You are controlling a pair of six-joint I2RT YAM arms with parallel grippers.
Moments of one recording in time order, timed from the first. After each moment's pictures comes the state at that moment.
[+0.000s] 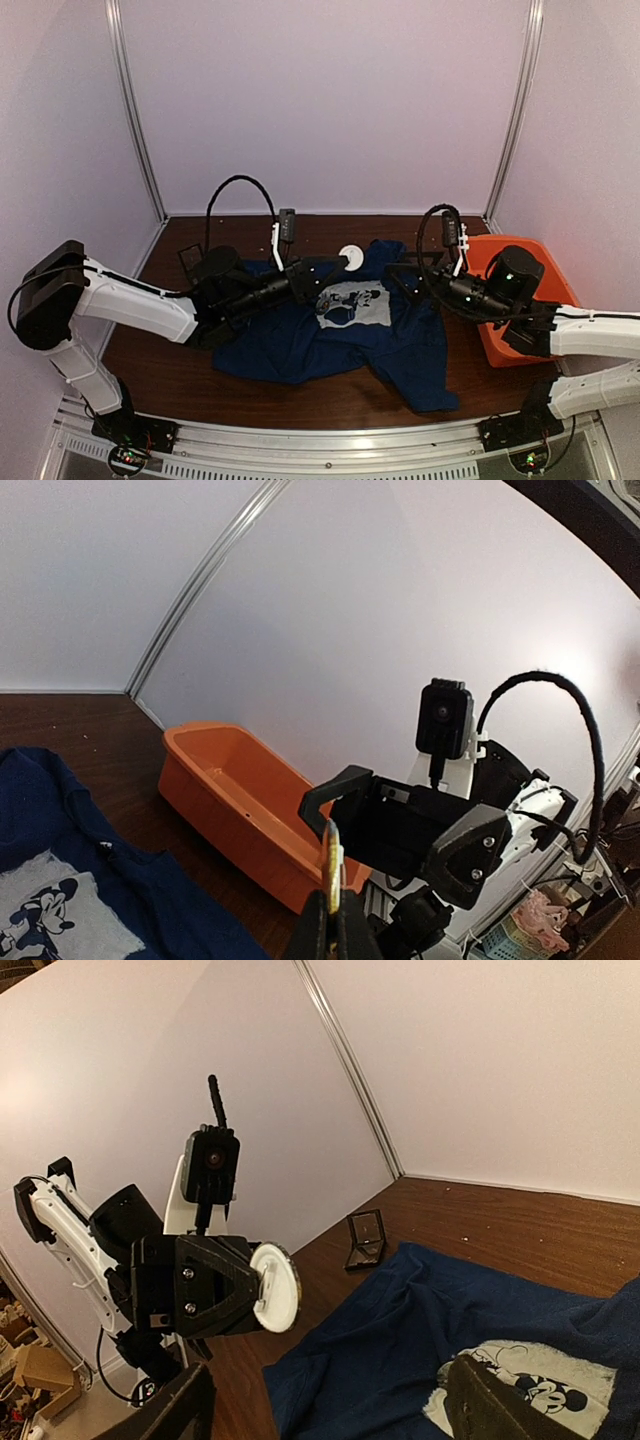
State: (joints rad) left arm -1.01 1.63 0.77 1.08 0.22 -0.70; right arm 0.82 0.99 0.49 0.57 -0.19 0.45
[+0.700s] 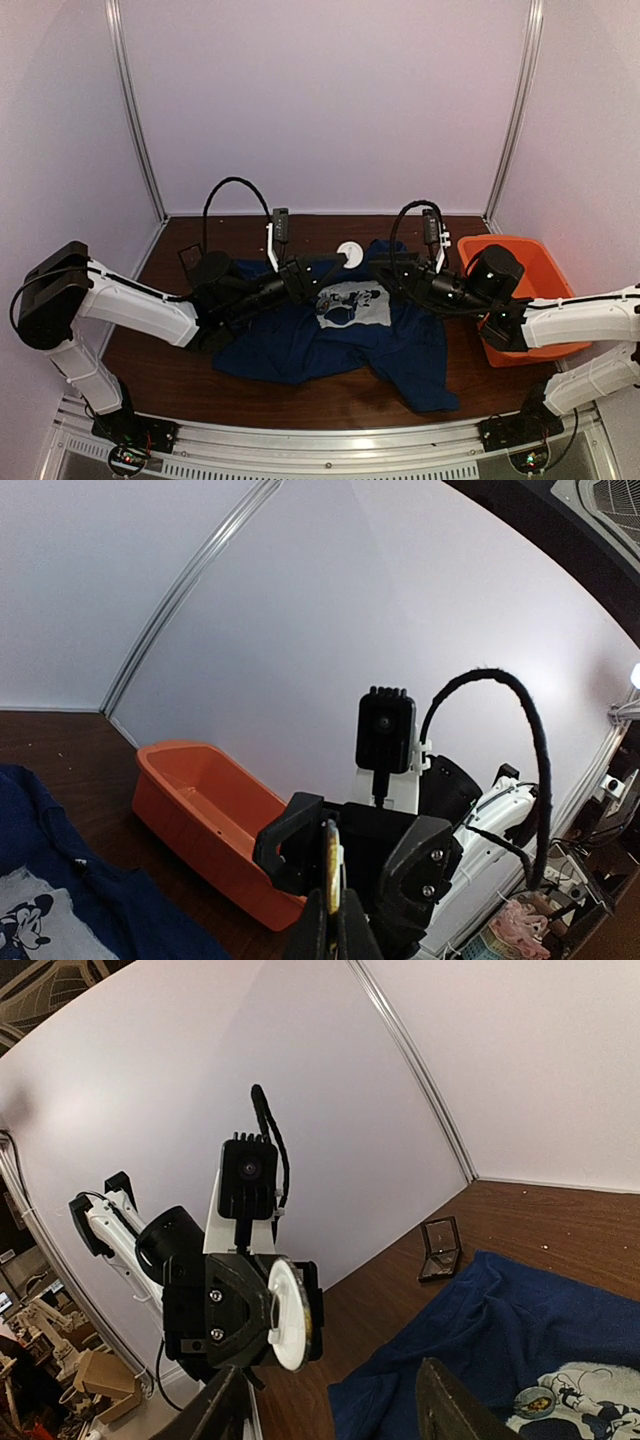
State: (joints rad) left arm -1.03 1.64 0.75 1.20 0.23 -0.74; right arm 0.82 1.22 0.51 0.86 -0.34 0.58
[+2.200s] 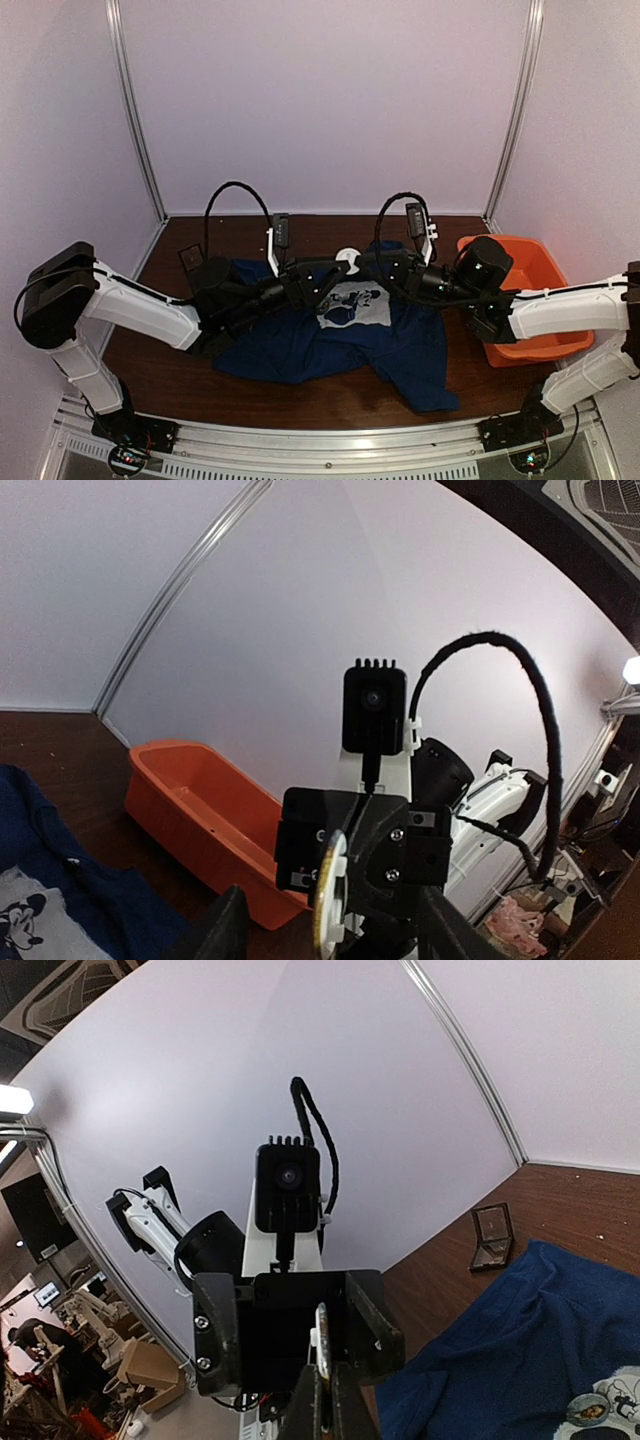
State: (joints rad) left arm -1.03 1.67 0.73 1.27 0.24 -0.74; right arm 0.82 1.33 0.59 0.96 -0.47 0.68
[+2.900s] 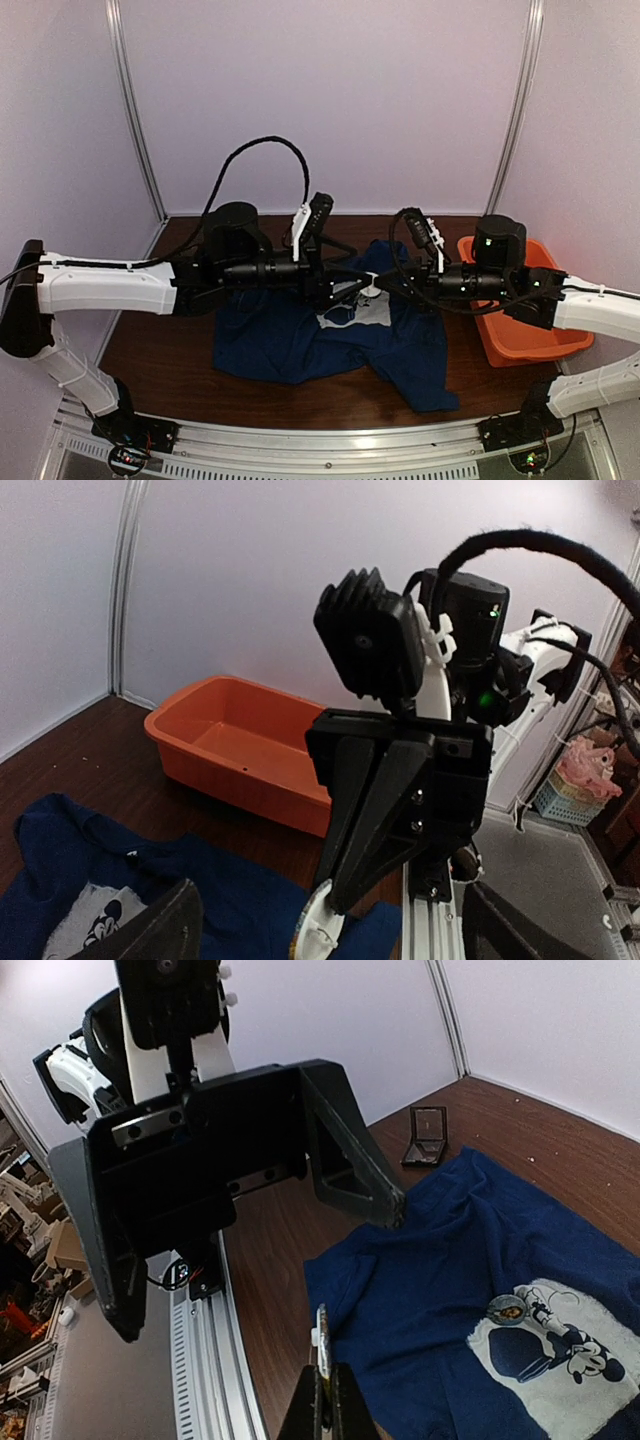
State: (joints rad) left arm -1.03 1.51 1.01 0.47 0.41 -0.27; right arm 0.82 1.05 0.75 0.09 -0.47 0.28
